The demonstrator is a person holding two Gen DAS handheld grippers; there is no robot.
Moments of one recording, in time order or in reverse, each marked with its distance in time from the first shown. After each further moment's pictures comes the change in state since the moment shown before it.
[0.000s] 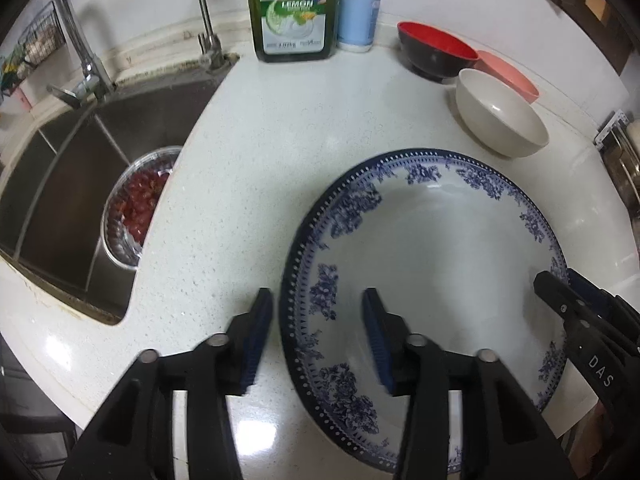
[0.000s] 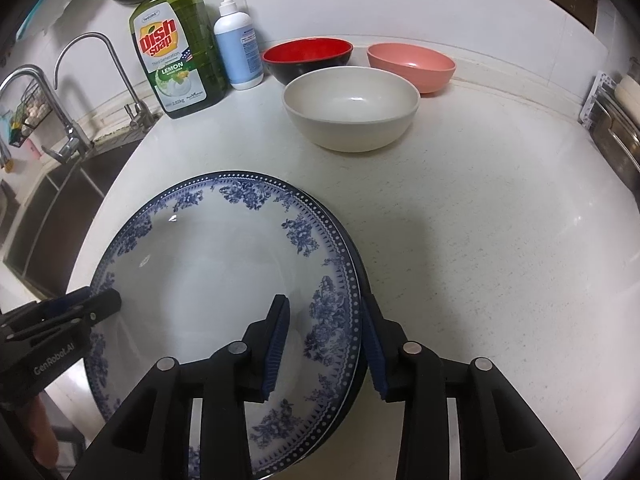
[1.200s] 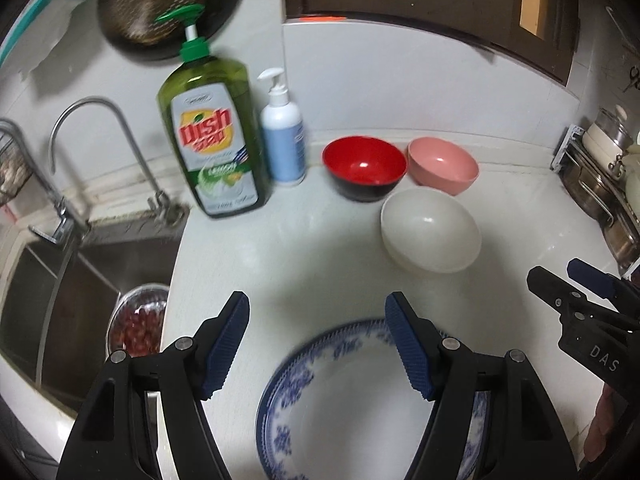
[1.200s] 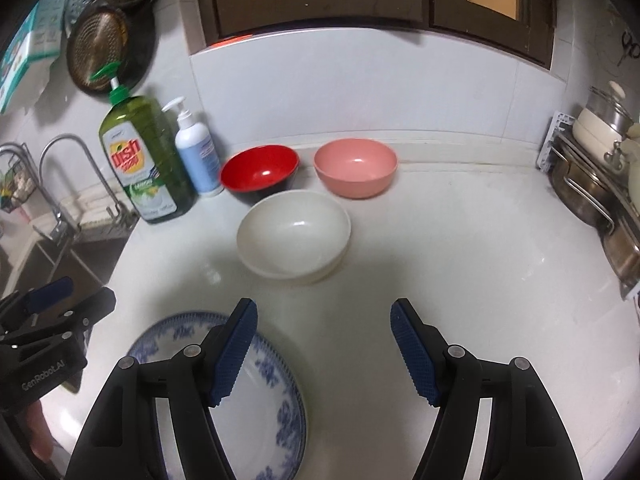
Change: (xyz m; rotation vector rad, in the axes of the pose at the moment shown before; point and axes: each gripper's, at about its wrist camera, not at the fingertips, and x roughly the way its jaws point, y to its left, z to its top) left arm -0.064 -0.058 0.106 0.182 -0.237 -0.062; right arm -0.060 -0.042 0.084 0.087 -0.198 -0.074
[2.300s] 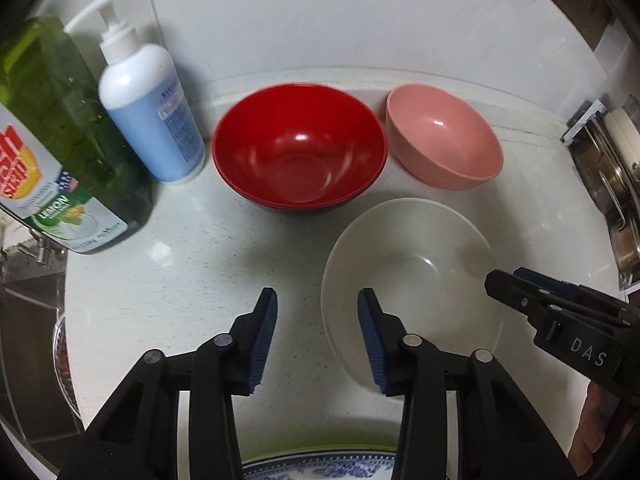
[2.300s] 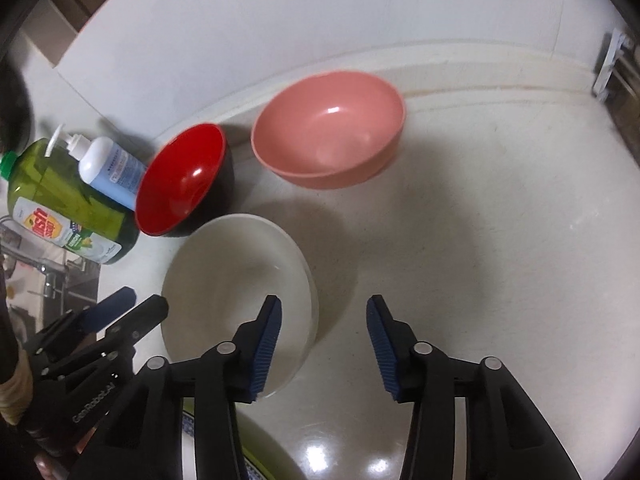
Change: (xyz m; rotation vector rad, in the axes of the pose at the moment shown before) left arm 0.166 -0.053 0.074 0.032 0.299 -0.135; right arm 0.160 -0.045 0.078 0.187 0.366 0.103
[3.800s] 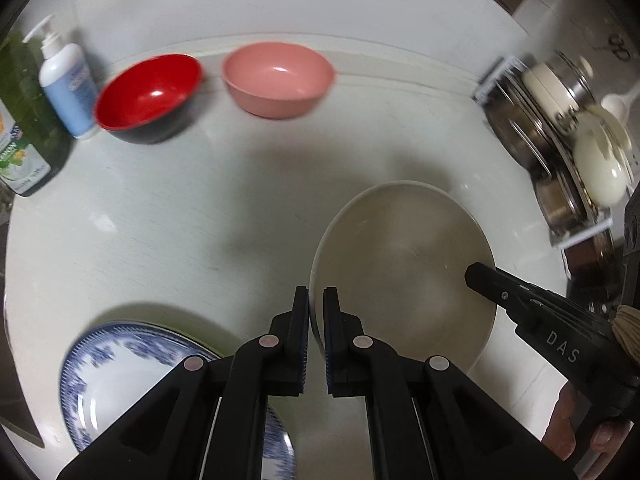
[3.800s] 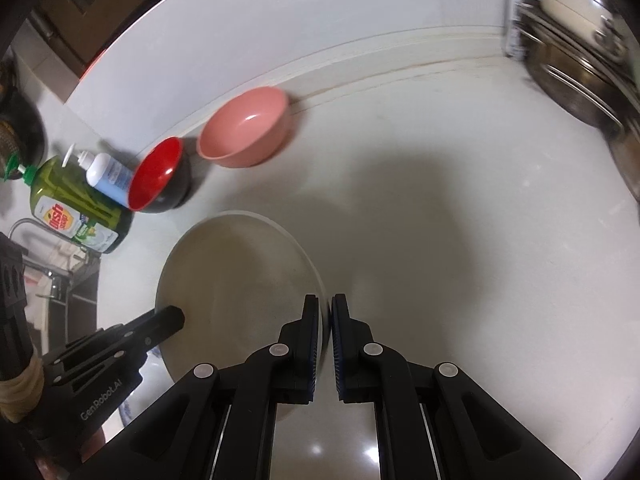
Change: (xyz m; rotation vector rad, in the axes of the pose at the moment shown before) left arm -0.047 -0.132 -0.077 0.041 0.049 -0.193; right arm -0.089 -0.118 -0.080 0.102 -0.073 -0.021
